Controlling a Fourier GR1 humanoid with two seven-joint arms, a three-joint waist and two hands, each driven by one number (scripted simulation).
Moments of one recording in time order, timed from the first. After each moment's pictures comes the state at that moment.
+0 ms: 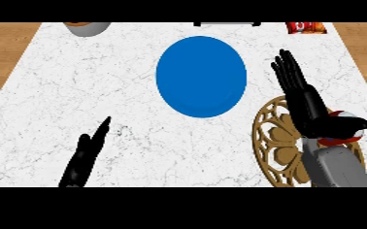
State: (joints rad) left arm 0.06 0.34 -0.33 -1.38 0.12 0.19 0.17; right arm -0.23 -0.33 0.20 -1.47 -0.31 -0.11 -0.22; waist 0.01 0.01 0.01
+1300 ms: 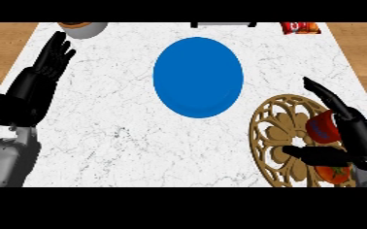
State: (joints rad) left arm -0.26 0.45 -0.05 -1.59 0.21 0.08 0.09; right arm -0.02 -0.56 0.15 -1.60 -0.06 -0.11 -0.37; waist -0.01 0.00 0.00
